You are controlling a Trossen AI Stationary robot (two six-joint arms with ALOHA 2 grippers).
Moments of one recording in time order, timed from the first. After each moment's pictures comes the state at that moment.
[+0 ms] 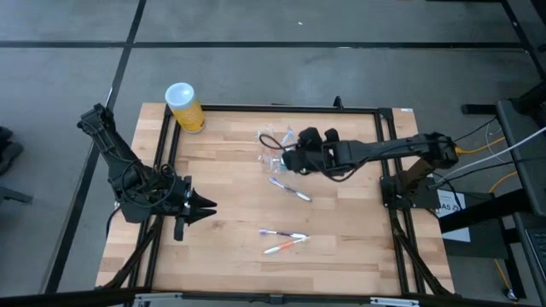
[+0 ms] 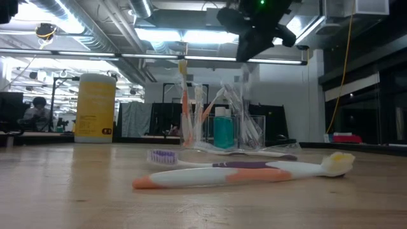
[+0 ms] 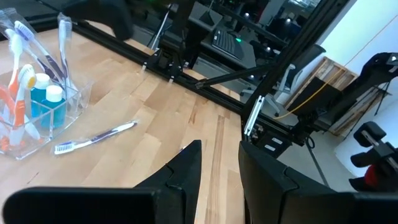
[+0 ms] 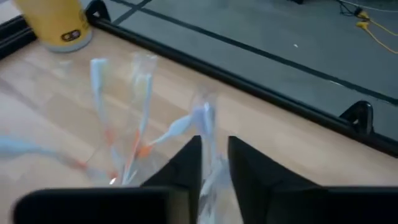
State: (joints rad) left arm -0.89 0.90 0.79 -0.23 -0.89 -0.78; right arm 0.09 1.64 1.38 -0.79 0.85 0.88
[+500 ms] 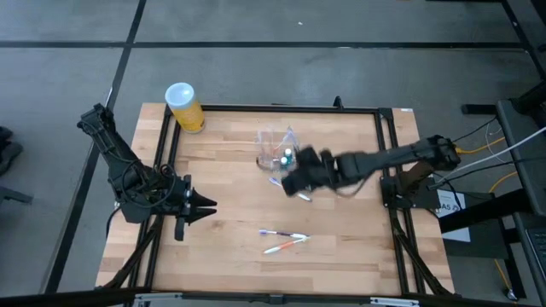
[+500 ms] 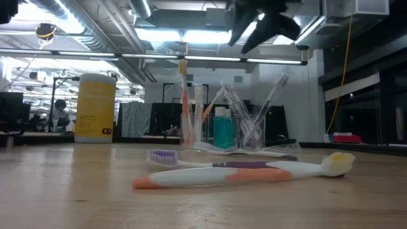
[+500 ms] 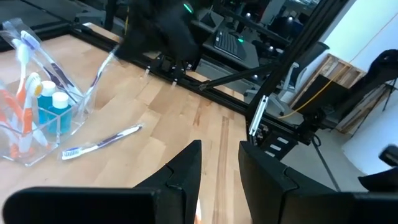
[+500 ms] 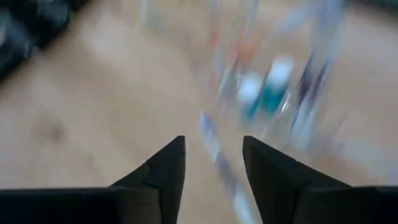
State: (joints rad) left arm -0.89 0.90 0.79 -0.24 -0.90 -0.75; right arm 0.20 1.63 1.44 -0.84 0.55 0.99
